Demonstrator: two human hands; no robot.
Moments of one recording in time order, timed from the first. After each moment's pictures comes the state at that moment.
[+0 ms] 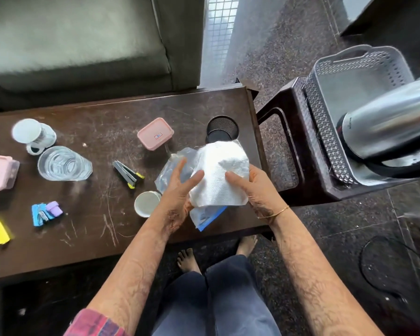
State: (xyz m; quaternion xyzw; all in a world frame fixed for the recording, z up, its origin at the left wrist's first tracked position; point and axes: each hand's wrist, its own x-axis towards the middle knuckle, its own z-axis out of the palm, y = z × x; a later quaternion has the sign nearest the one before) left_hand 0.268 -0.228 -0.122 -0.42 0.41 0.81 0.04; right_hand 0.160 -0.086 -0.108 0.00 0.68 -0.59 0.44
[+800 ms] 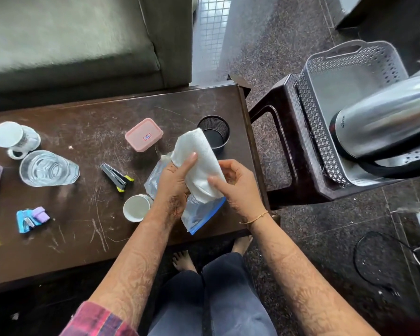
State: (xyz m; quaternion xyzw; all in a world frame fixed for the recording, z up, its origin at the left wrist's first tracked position) left_hand 0.229 -0.223 -0.115 -0.43 0.38 0.82 -0.05; right_hand 0.167 -0.098 -0.109 -0.08 0.76 -0.56 0.34
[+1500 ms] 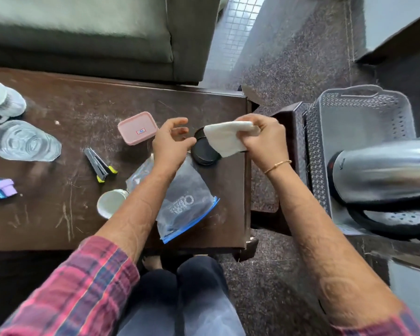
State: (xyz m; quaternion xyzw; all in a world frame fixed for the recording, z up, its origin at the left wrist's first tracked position) left_hand 0.151 -0.258 -0.154 -0.50 0.59 0.62 -0.13; right_hand 0.024 -0.133 -0.097 -0.24 0.87 -0.37 0.20
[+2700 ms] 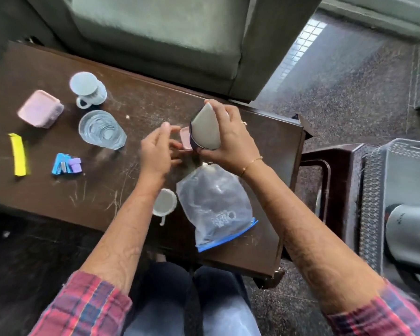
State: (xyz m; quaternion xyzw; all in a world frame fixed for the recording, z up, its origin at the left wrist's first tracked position) left_hand 0.251 -0.331 -0.123 -0.60 0.48 0.60 -0.22; right_hand 0.106 -0.265 -0.108 -0.52 0.78 -0.24 0.25
